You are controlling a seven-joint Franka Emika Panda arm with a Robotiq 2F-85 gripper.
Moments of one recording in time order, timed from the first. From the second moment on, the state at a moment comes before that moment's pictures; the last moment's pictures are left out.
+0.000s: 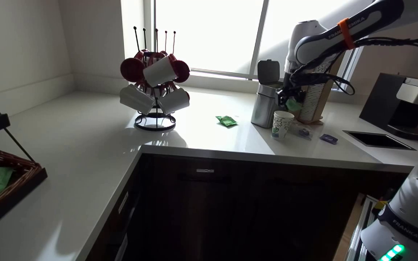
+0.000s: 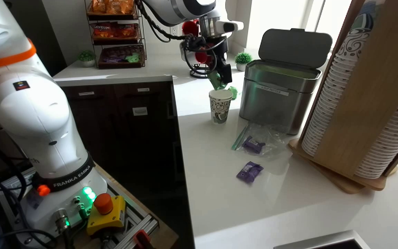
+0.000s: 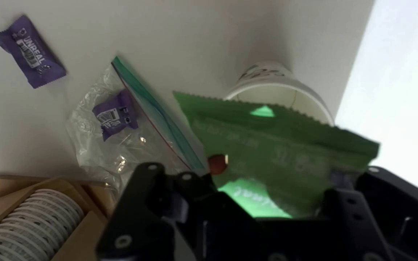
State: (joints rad) arm -0.14 -0.16 -0.15 -2.31 -0.31 2.23 0.45
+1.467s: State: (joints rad) arm -0.15 -0.15 -0.12 -2.27 -0.21 2.23 0.45
